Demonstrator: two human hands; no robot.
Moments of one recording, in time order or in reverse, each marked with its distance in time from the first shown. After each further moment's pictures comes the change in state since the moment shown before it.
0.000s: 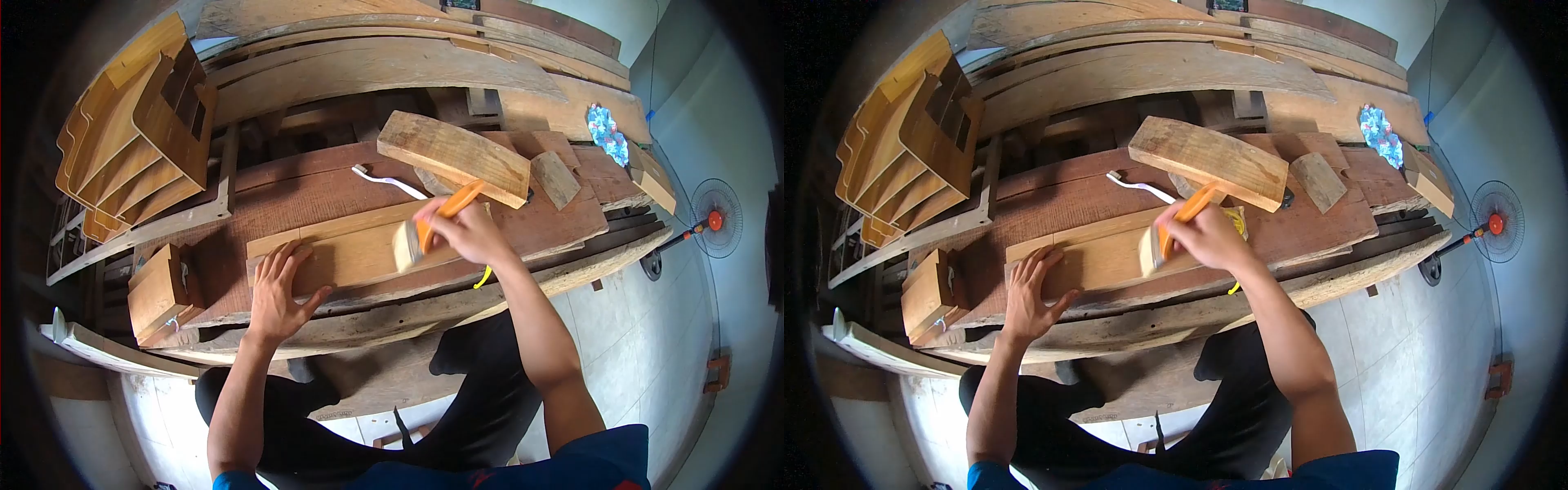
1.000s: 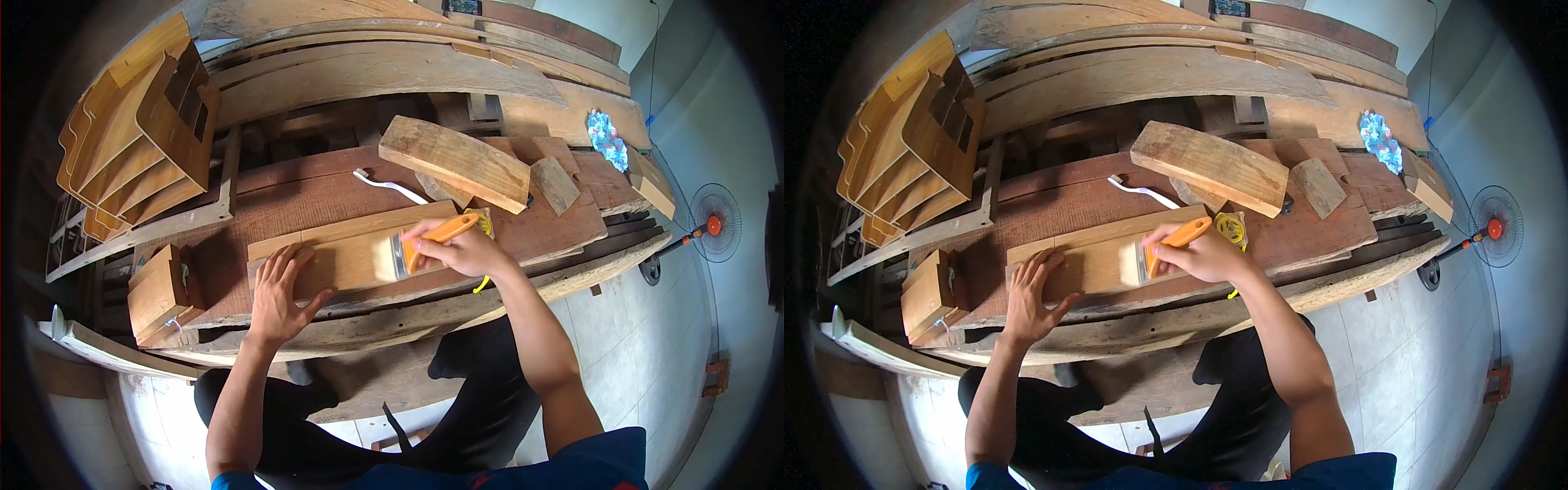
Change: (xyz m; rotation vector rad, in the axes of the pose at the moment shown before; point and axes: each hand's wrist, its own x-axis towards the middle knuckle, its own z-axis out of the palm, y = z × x) left_hand 0.001 -0.002 0.001 0.028 -0.006 0.011; right_hand -0.004 -0.001 0.004 0.052 -0.137 -0.041
